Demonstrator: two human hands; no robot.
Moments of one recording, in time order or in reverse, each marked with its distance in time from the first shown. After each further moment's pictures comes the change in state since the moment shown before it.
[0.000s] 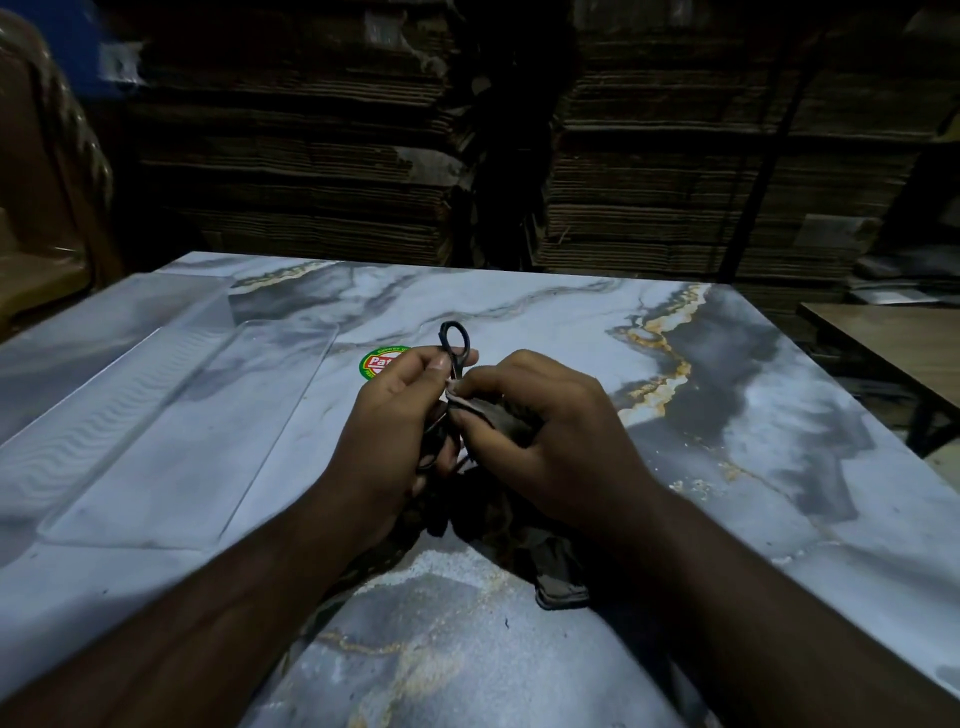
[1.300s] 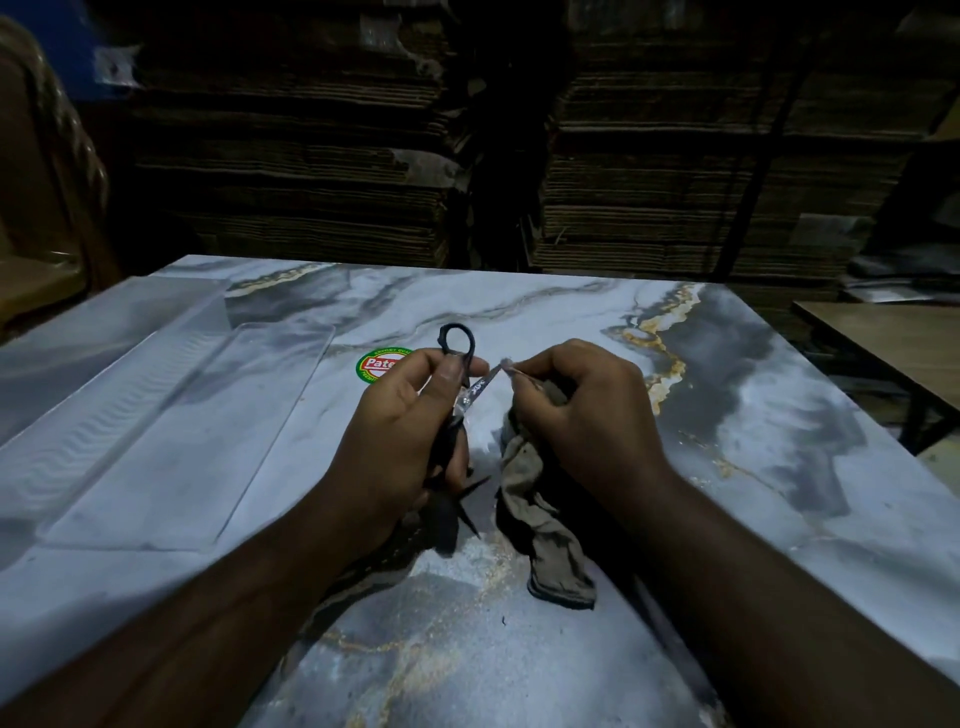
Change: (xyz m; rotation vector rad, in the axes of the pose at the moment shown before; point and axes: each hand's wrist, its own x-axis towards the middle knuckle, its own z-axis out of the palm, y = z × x) left_hand -0.009 0.003 0.006 0.123 -0.045 0.086; right_hand 0.003 0.025 -0.008 -0.102 0.168 0.305
